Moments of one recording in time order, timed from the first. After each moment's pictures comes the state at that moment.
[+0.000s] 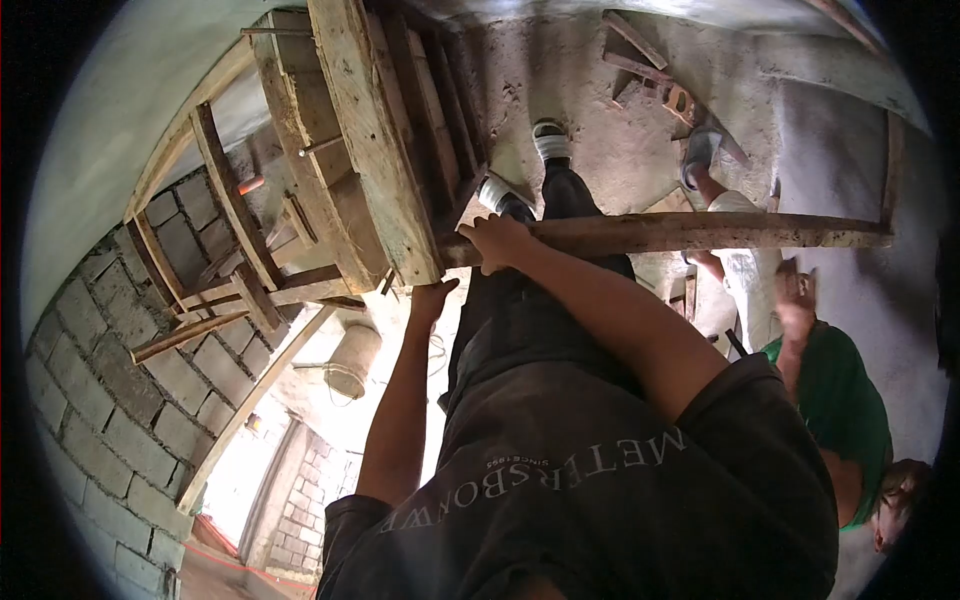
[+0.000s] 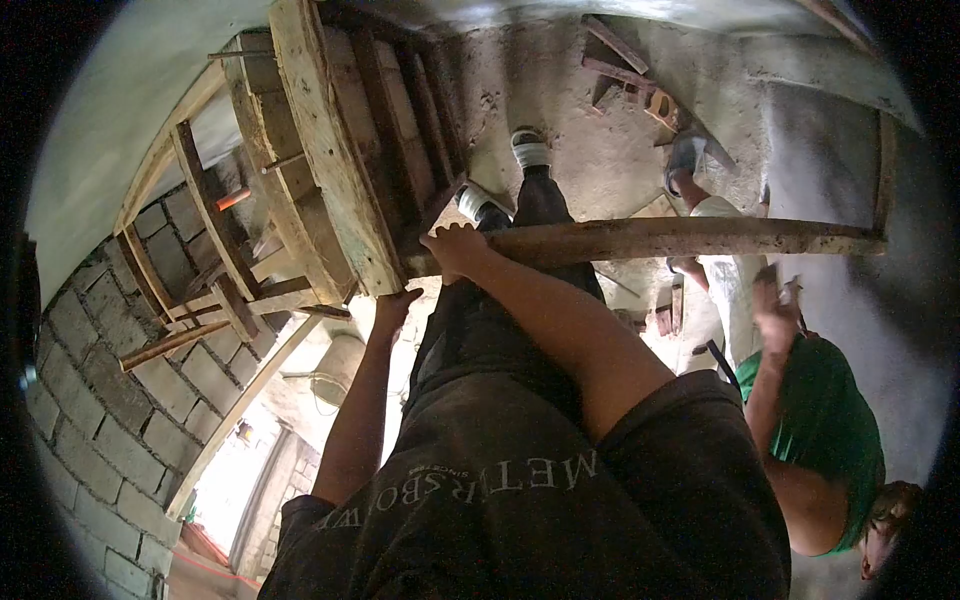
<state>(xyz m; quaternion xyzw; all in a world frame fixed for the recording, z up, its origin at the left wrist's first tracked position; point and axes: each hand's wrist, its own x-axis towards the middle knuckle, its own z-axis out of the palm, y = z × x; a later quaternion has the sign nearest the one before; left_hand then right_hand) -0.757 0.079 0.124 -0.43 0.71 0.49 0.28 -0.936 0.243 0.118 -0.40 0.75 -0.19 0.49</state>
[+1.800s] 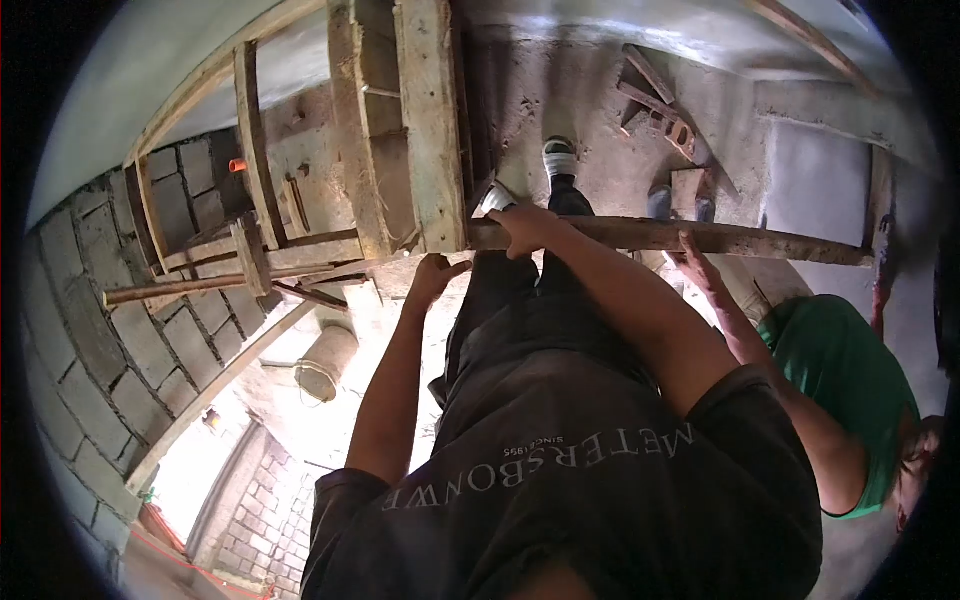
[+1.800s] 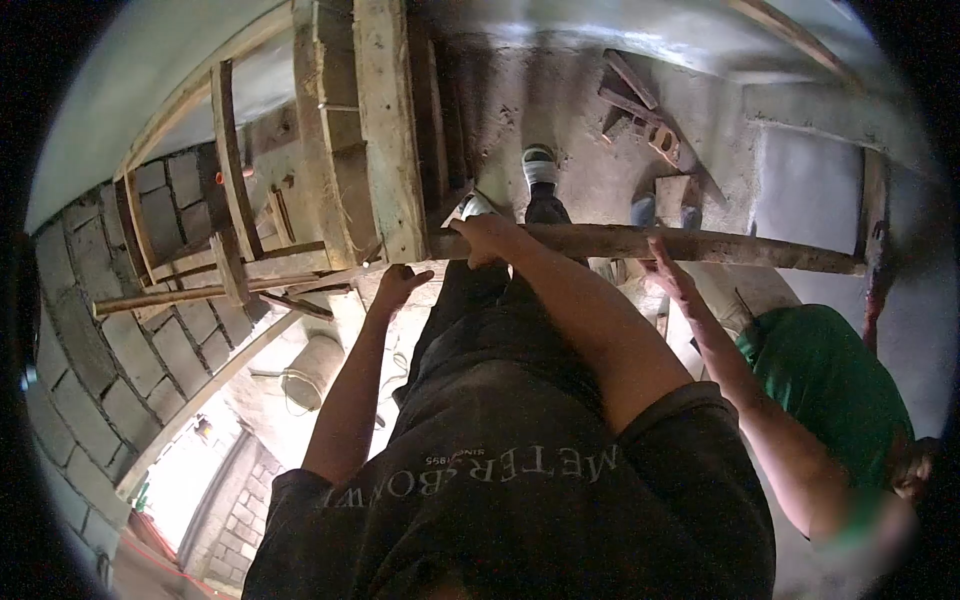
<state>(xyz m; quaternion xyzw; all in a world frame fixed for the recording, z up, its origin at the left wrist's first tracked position) -0.741 0.048 0.138 -0.36 0.73 0.46 0.35 -0.924 0.239 0.138 -0.44 0.71 -0.15 0.53</state>
